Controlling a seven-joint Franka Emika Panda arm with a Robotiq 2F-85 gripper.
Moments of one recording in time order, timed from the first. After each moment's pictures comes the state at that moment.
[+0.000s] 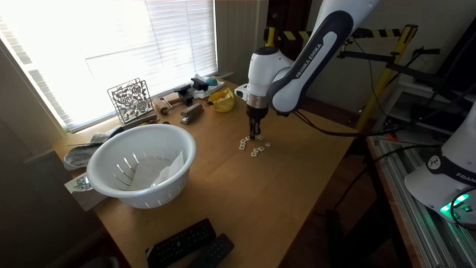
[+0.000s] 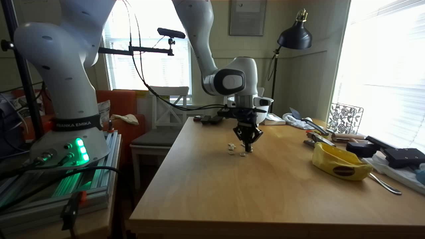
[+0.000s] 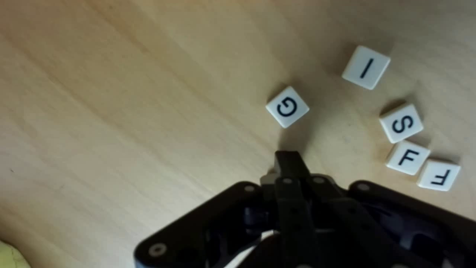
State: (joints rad) arm -0.21 0.56 -0.03 -2.15 -0.18 2.80 -0.41
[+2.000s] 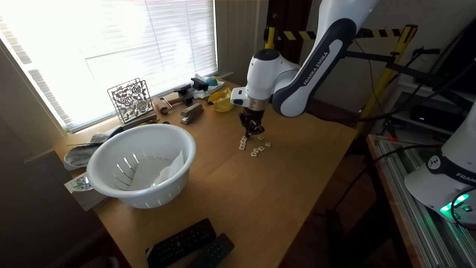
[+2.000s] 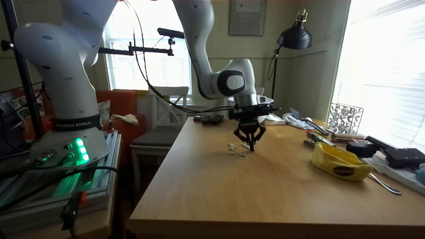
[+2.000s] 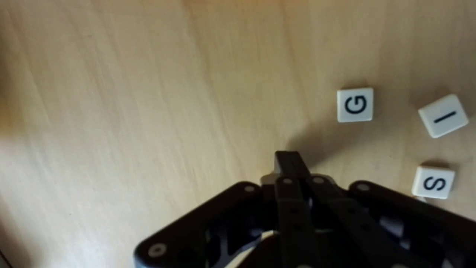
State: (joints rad) arm -0.20 0.57 -0.04 -2.14 -0.39 2.88 -0.80
